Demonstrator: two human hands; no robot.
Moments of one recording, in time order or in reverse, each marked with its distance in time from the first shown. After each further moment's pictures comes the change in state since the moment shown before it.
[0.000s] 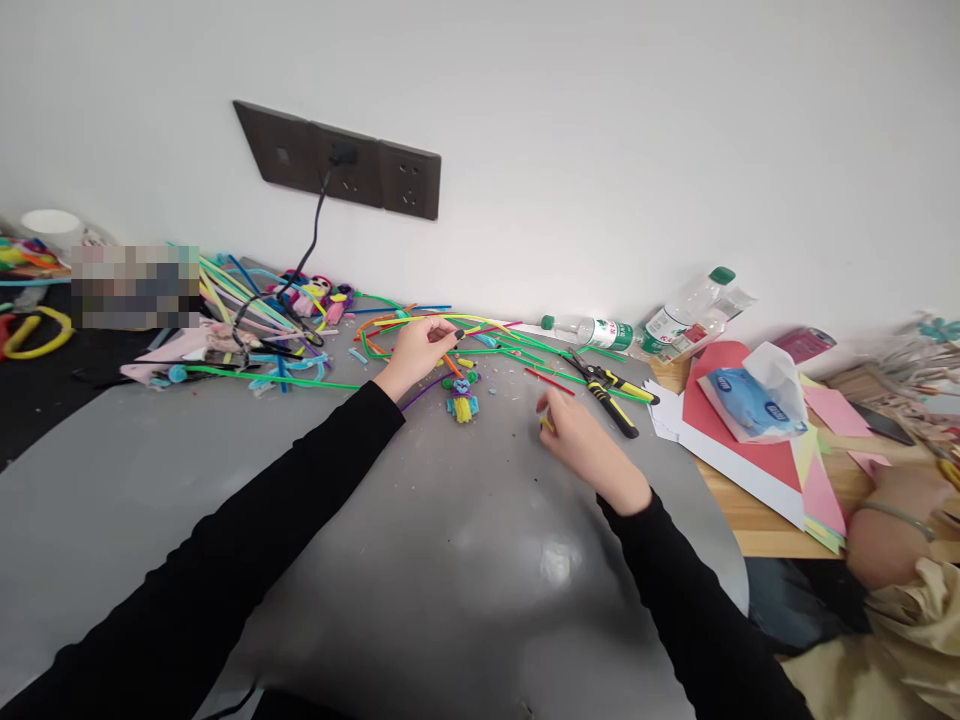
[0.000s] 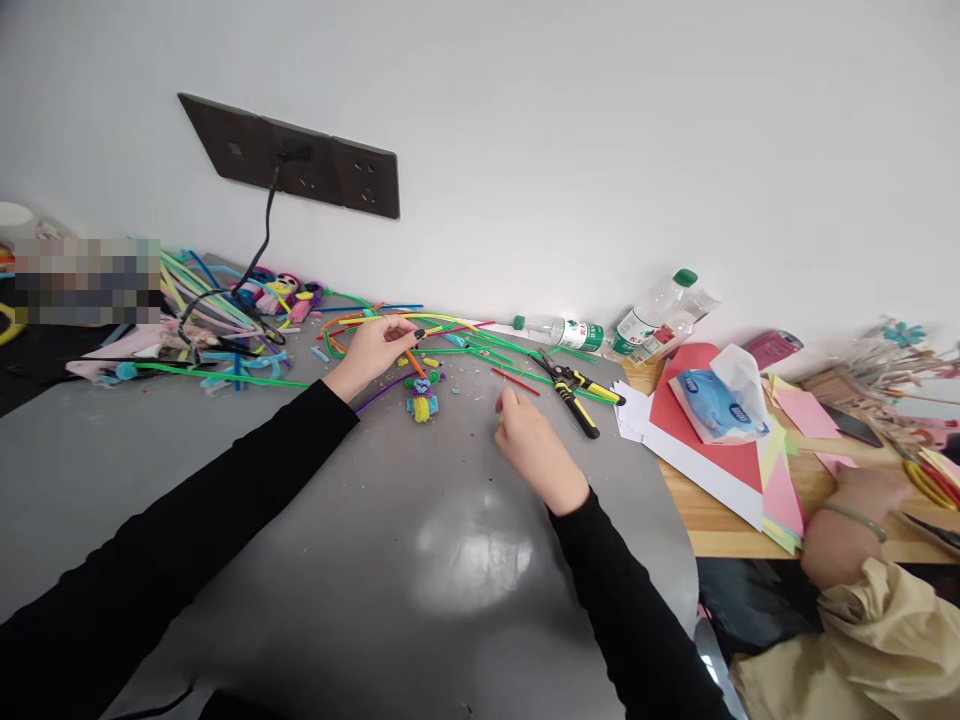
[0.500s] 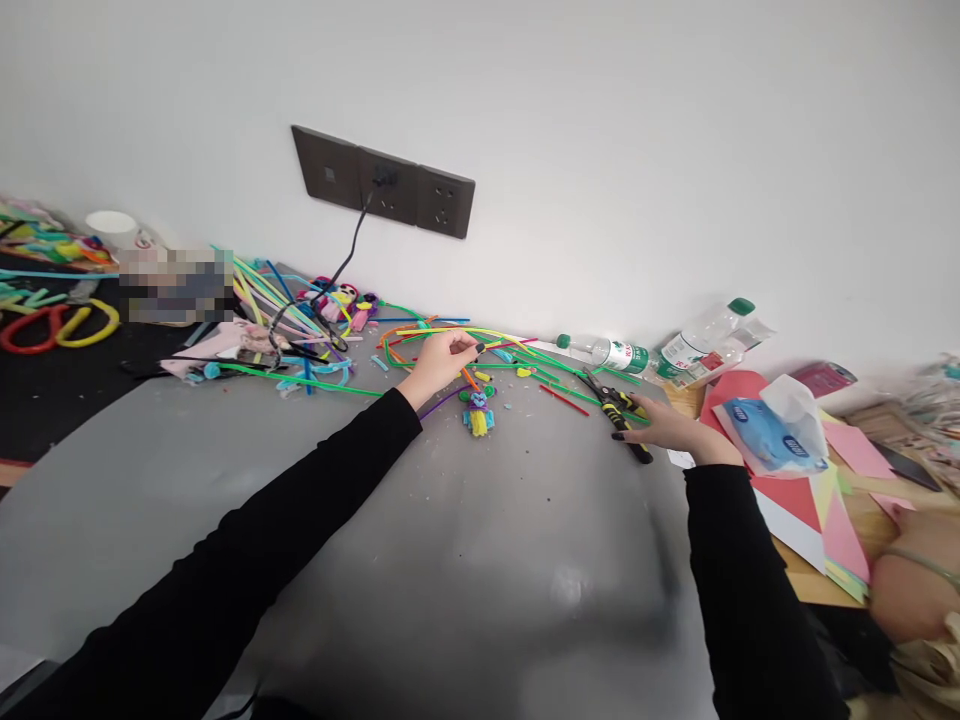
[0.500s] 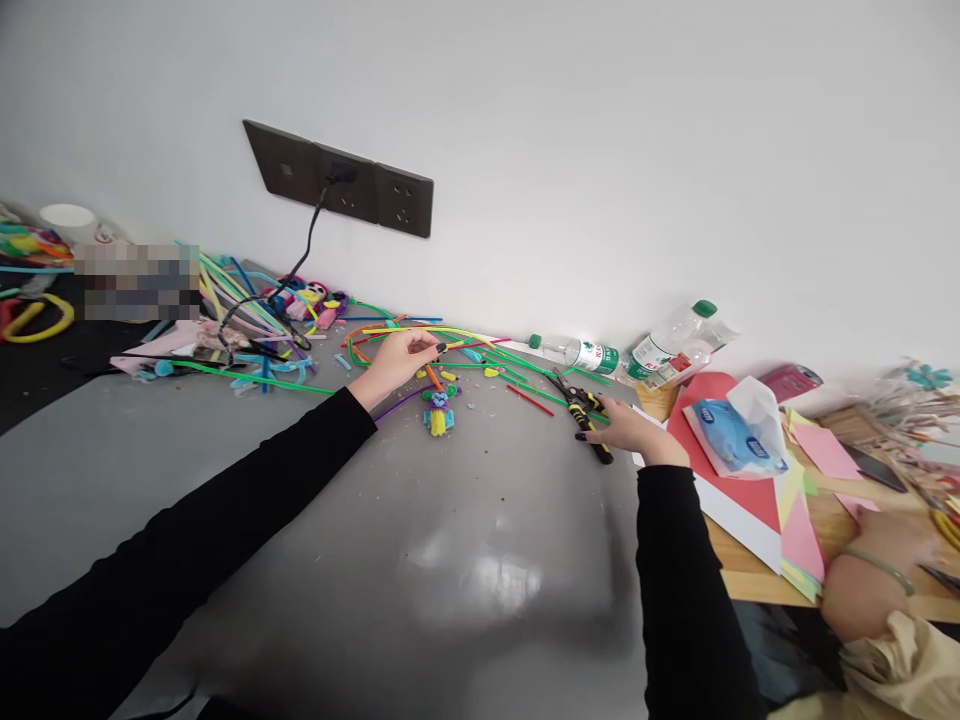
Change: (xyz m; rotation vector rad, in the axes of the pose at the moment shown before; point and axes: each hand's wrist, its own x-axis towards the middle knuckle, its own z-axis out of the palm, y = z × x) left_hand -0.001 0.007 0.002 -0.086 -0.019 -0.047; right_hand 0.040 0.127 -0.064 -0.211 -0.451 0.469
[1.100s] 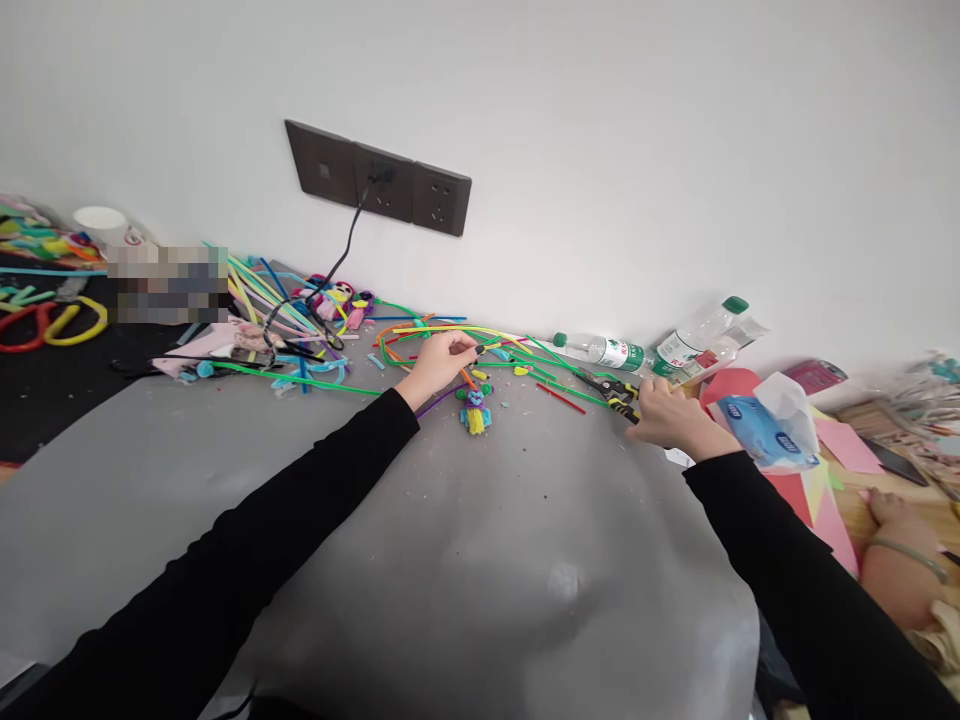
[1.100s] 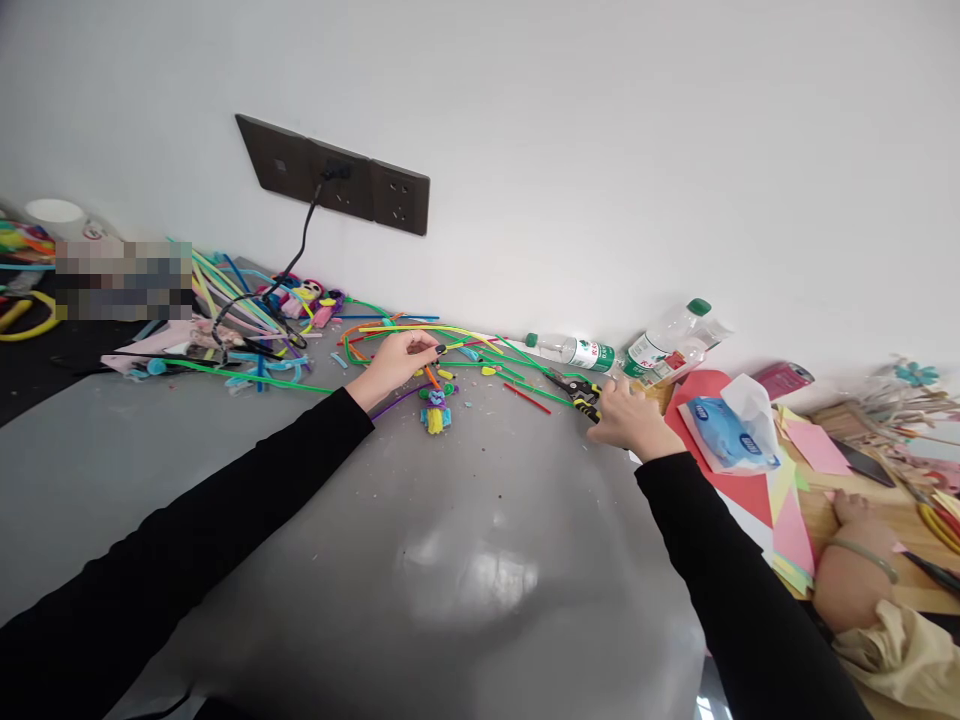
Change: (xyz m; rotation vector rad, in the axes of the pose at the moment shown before) left_hand -0.004 0.005 0.001 -0.066 -0.059 -0.023; right_hand -0.025 -0.033 -0.018 -0.477 0.122 0.000
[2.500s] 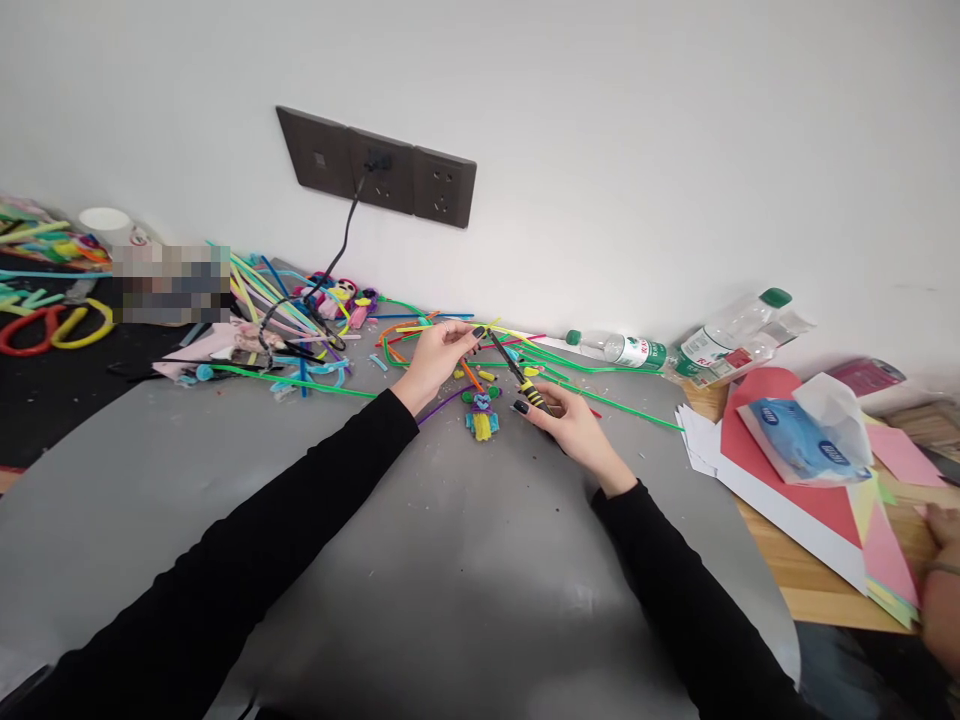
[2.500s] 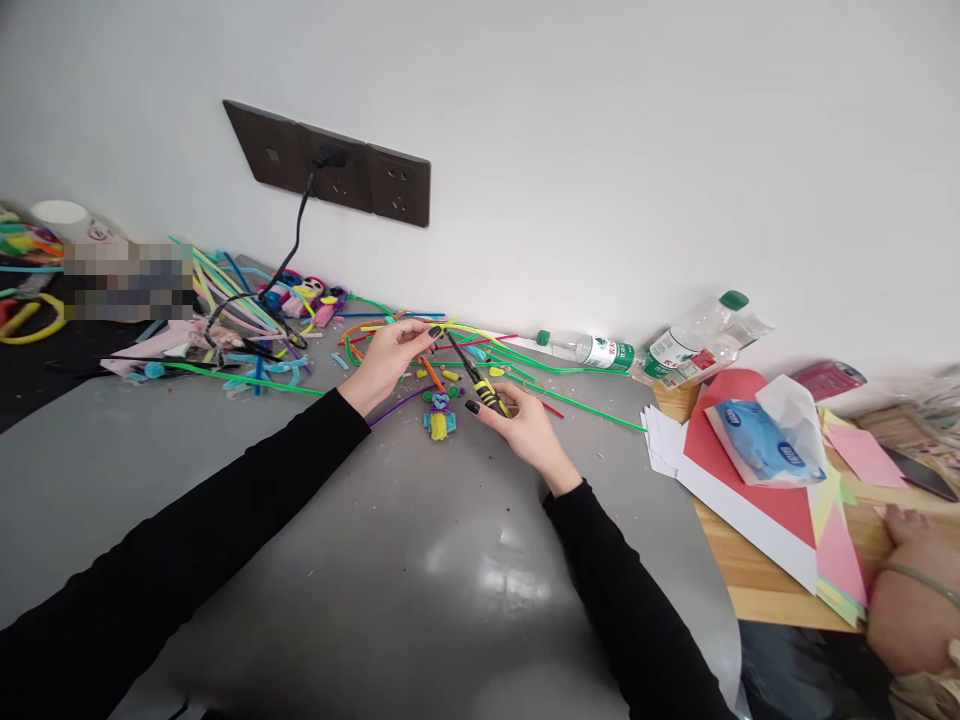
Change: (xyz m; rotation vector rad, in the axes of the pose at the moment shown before) left_hand 0.003 -0.003 -0.002 -0.148 0.142 -0.028; right_hand -0.006 -0.135 0.004 1.461 0.115 -0.492
